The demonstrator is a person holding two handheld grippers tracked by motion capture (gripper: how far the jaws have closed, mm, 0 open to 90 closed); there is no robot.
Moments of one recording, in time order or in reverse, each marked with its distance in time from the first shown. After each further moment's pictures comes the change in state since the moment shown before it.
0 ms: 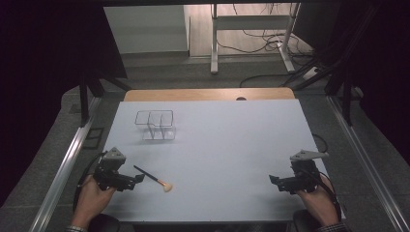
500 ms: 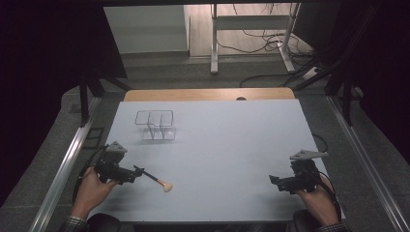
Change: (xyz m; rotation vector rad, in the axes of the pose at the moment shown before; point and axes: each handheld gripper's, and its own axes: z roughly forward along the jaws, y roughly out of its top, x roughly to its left) left arm 0.014 0.013 0.005 0.053 0.027 -0.014; right arm -0.001 0.000 0.001 0.012 0.003 0.008
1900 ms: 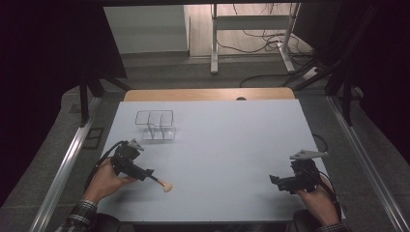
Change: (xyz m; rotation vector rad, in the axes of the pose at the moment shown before) left arm -0.004 0.025 0.040 0.157 -0.041 0.136; right arm -0.001 0.000 0.001 0.006 -0.004 0.010
